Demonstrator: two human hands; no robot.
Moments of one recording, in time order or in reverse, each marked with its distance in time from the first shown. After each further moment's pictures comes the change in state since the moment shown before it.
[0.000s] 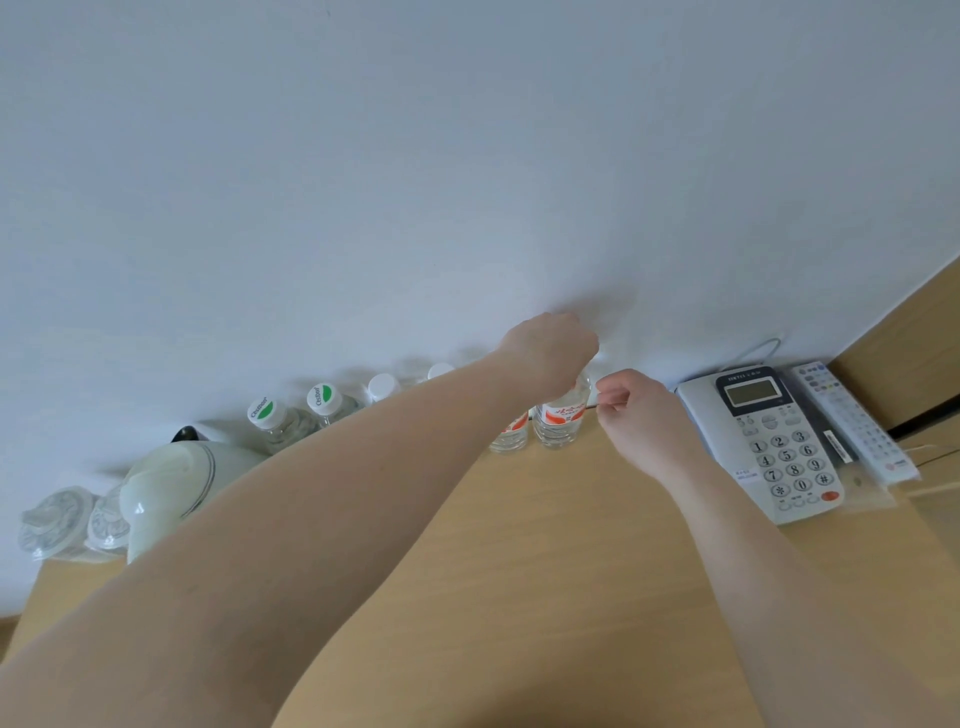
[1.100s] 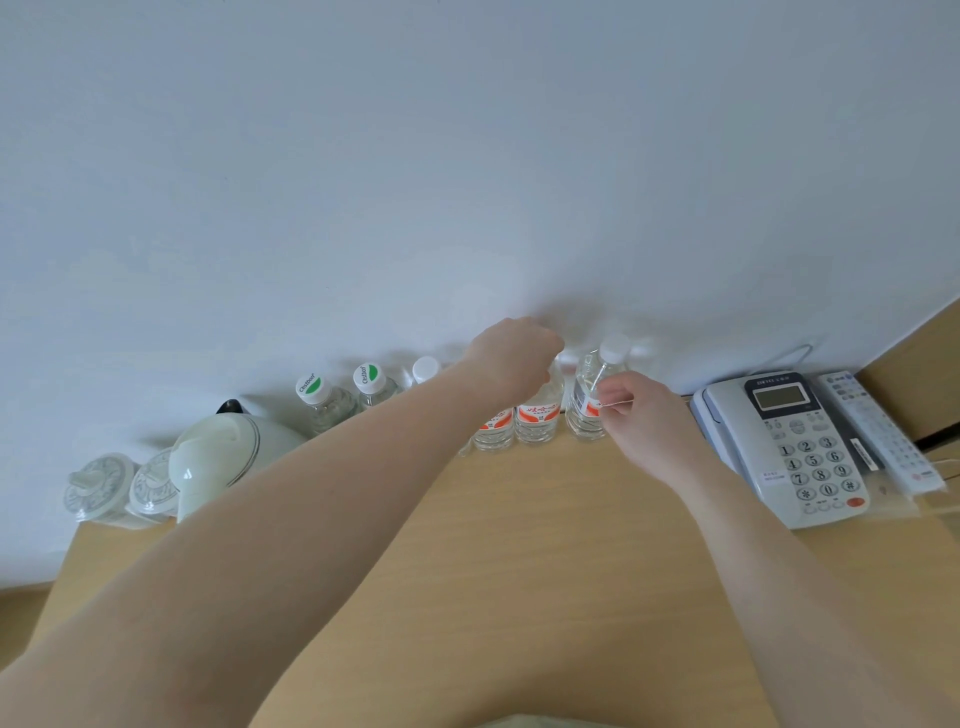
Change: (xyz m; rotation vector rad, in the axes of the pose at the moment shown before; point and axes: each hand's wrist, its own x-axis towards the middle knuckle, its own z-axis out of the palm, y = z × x) left_hand -0.045 -0.056 0.027 -0.052 0.049 -0.095; right_hand -0.019 -0.021 0.023 -0.022 -0.025 -0.109
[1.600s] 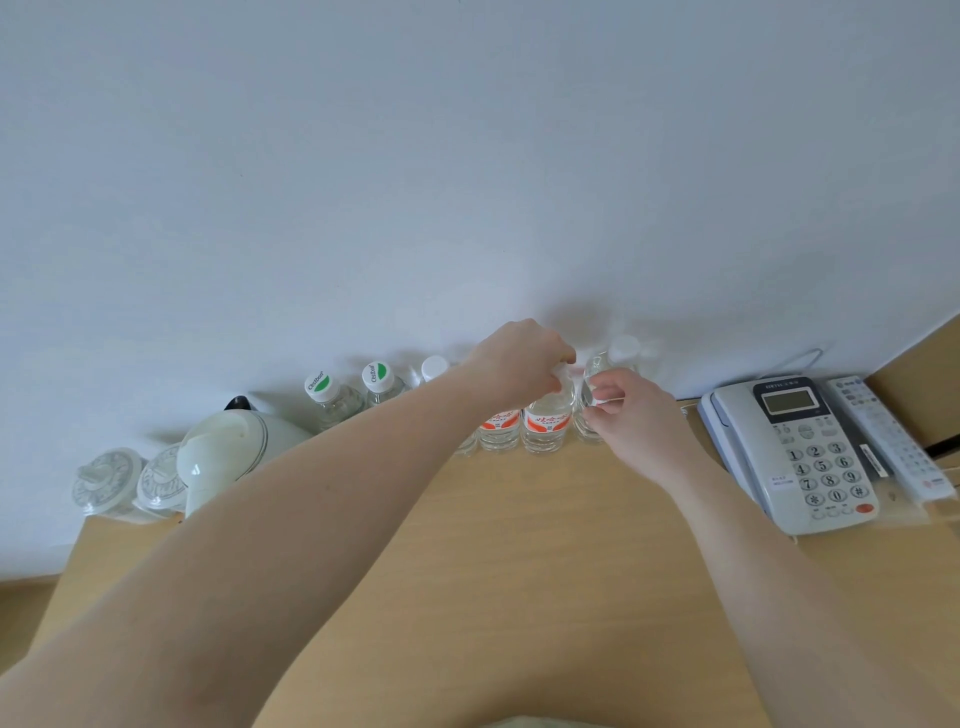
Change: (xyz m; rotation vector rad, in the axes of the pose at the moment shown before) left_hand -0.014 0.000 -0.007 -0.132 0.043 0.043; right_hand 0.001 -0.014 0.008 -0.001 -0.028 -0.010
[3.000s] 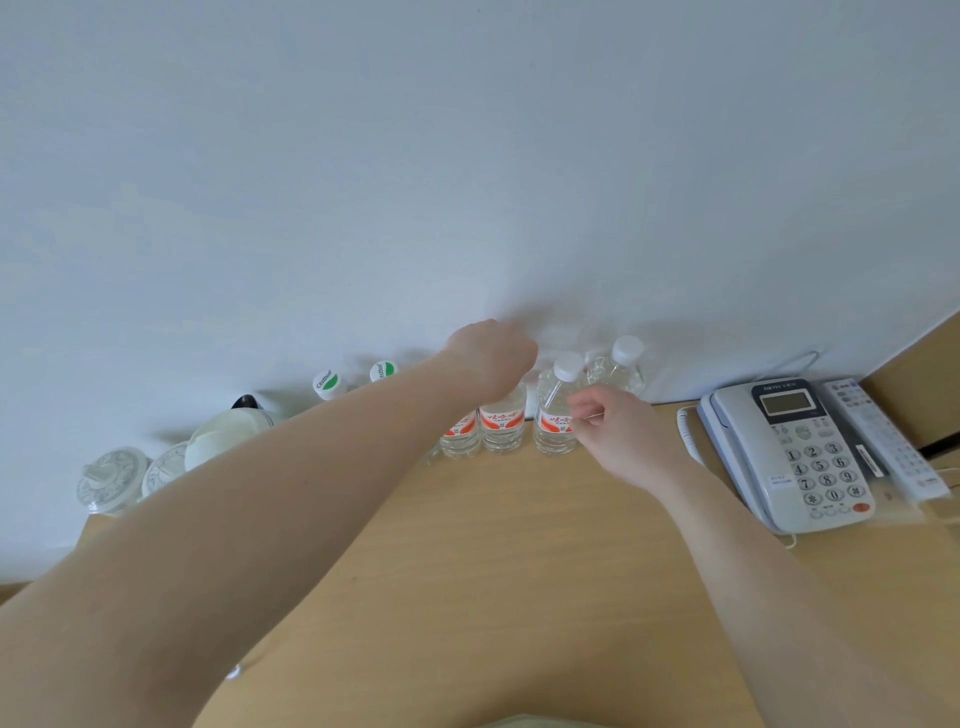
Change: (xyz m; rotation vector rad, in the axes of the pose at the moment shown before) left_hand -0.013 -0.024 -0.005 0.336 -0.142 -0.077; right_hand -0.010 -0.010 0.013 -0.068 -0.114 -0.028
